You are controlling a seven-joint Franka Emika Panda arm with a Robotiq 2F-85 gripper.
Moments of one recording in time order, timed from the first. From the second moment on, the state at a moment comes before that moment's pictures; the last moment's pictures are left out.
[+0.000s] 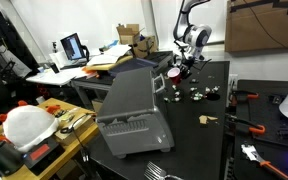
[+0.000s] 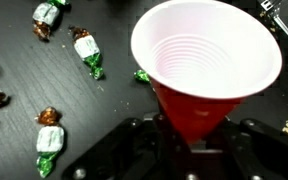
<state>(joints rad) -0.38 0.53 -0.17 -2.19 1.36 2.46 0.39</state>
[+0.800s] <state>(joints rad) -0.43 0.61 -0.27 -2.18 1.66 2.26 0.23</state>
